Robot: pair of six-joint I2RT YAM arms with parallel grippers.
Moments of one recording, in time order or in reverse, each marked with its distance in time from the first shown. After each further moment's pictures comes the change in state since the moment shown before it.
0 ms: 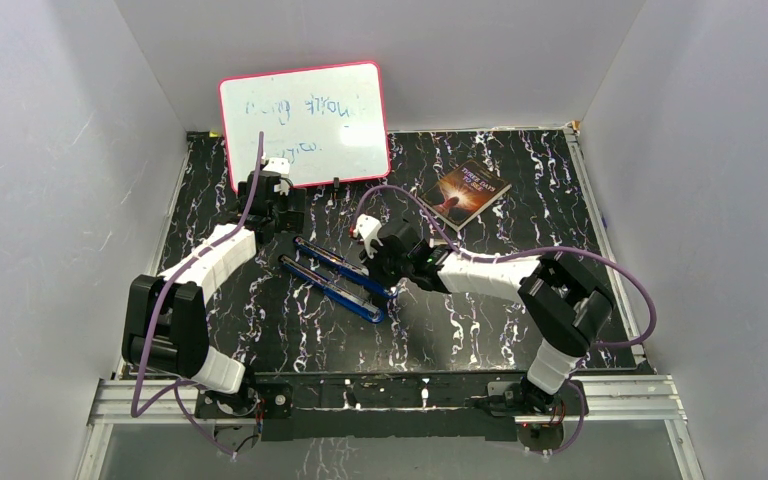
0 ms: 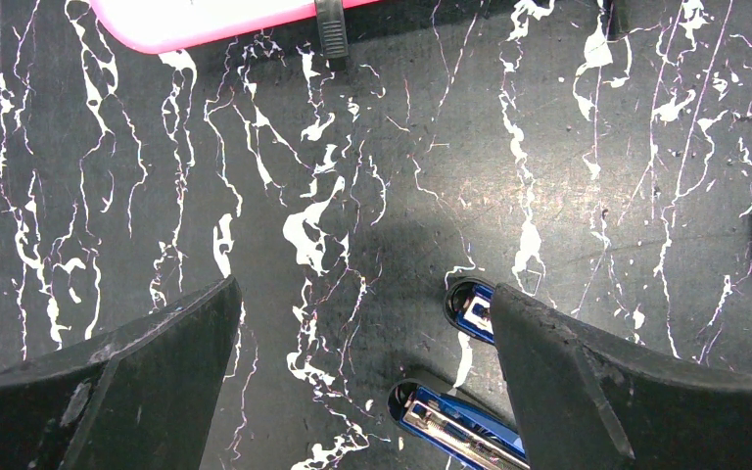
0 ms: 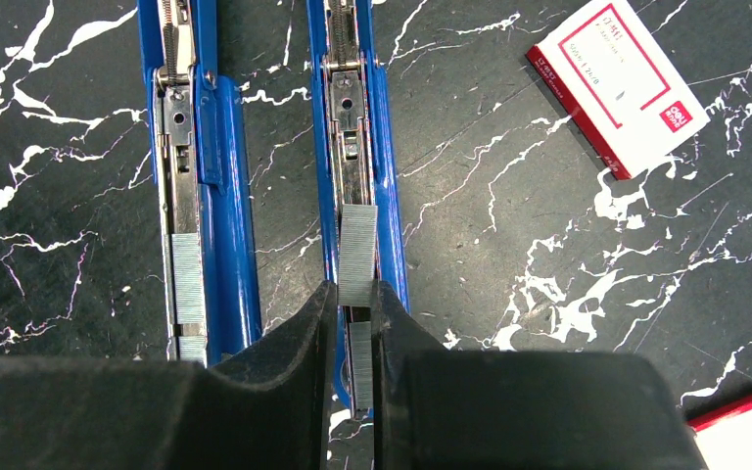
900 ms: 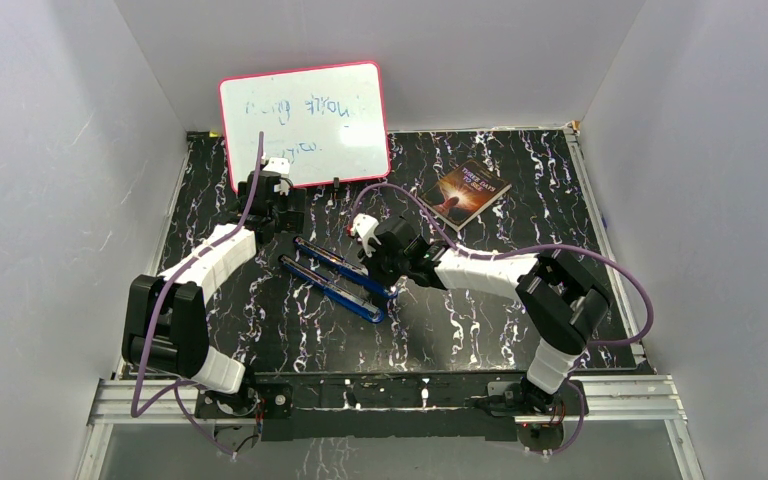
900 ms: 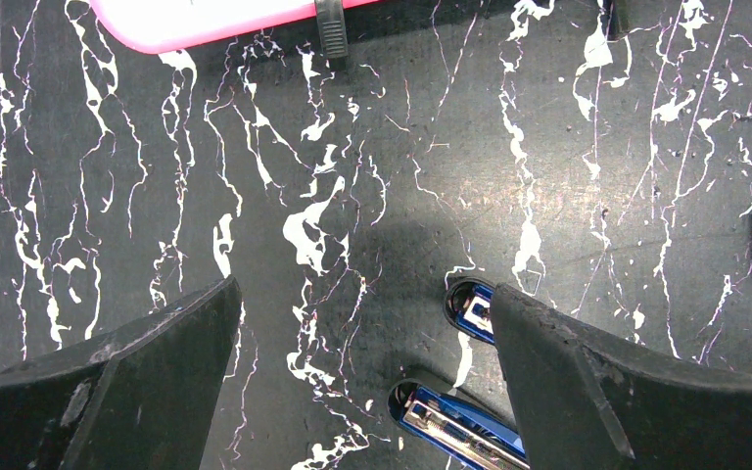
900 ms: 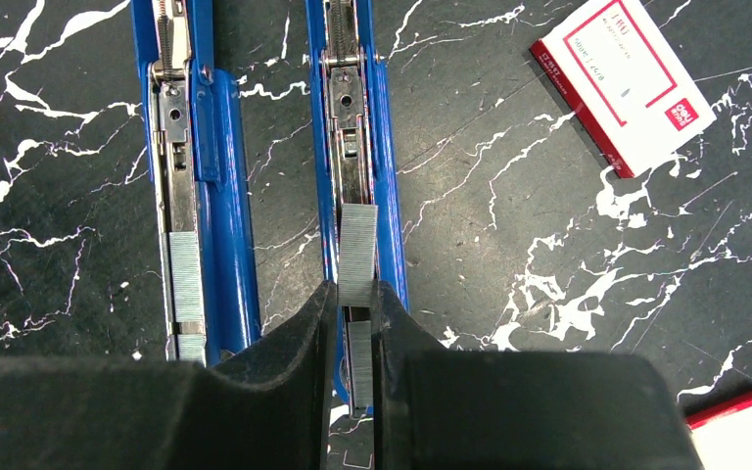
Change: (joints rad) left arm 0.000 0.000 0.000 0.000 0.000 0.000; right arm 0.000 0.020 0.046 -0.064 -0.005 -0.006
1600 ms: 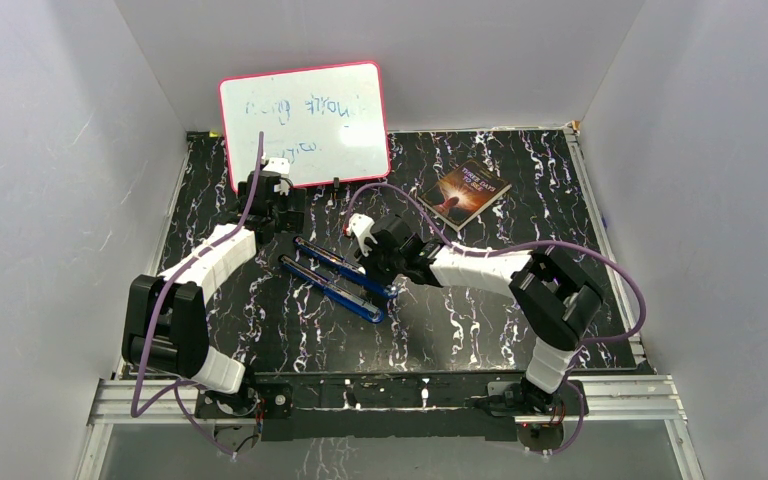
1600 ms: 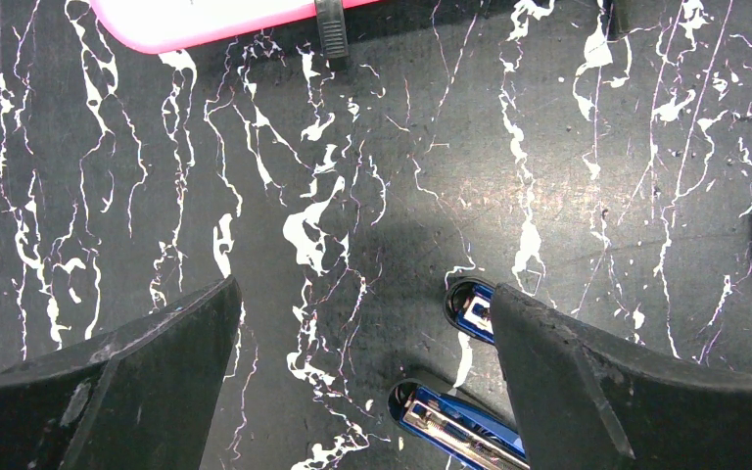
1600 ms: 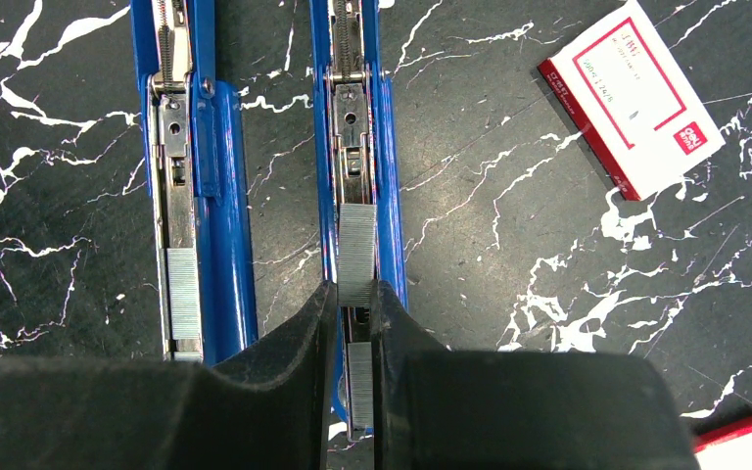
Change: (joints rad) left arm 0.000 0.000 0.000 0.000 0.000 0.000; right arm -0.001 0.038 0.035 -0.014 -0.006 -0.019
